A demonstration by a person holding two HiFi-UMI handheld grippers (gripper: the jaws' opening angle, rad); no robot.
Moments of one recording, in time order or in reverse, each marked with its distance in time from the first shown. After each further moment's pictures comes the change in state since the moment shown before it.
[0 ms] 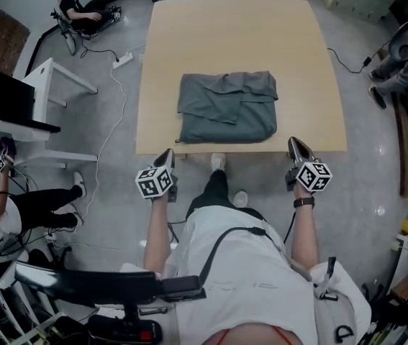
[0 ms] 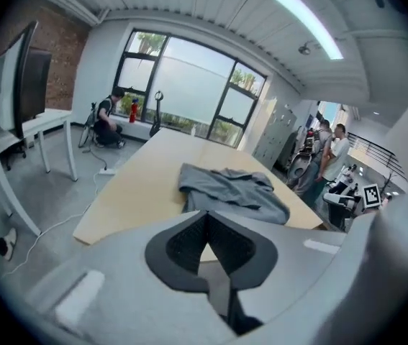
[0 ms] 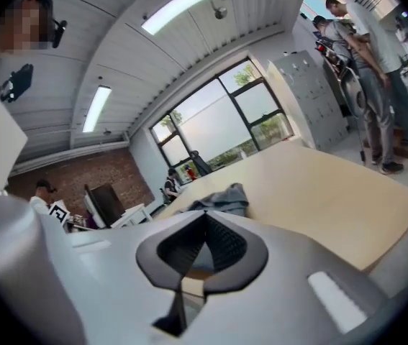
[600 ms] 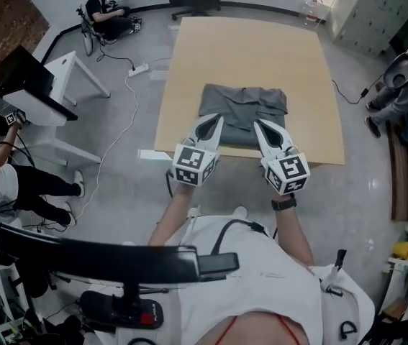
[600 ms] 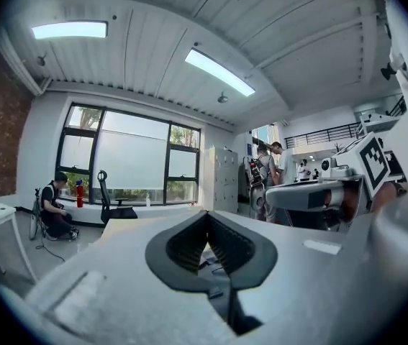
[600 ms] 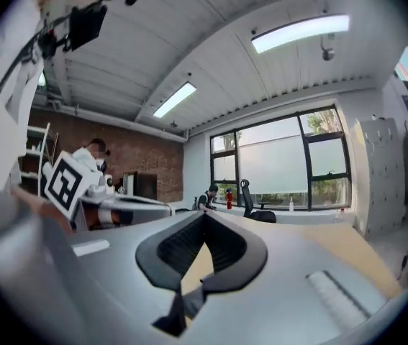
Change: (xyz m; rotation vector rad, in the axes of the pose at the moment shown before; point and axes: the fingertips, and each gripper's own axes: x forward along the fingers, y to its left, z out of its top) left arm -0.090 -0.182 0.169 0.413 -0.461 -0.286; right arm 0.006 0.307 0.105 -0.553 -0.144 0.247
